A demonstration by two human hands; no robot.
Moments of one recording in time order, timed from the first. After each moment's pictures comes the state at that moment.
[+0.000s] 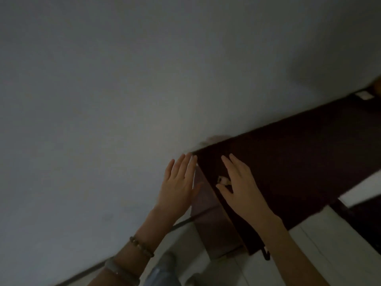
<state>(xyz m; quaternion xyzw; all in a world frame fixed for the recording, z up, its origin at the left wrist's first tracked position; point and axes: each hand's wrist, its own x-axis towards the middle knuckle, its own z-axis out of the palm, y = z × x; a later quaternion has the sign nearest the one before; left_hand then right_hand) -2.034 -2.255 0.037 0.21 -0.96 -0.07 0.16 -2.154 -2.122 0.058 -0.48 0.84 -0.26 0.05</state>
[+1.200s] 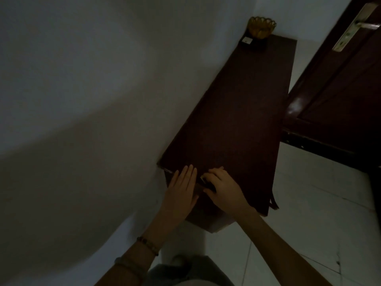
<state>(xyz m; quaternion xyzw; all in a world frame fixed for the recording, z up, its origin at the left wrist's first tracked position) -2.092 -2.321 -0.057 -0.15 -0.98 -0.11 0.04 -2.122 -2.158 -0.028 -0.25 0.94 -0.22 0.00</state>
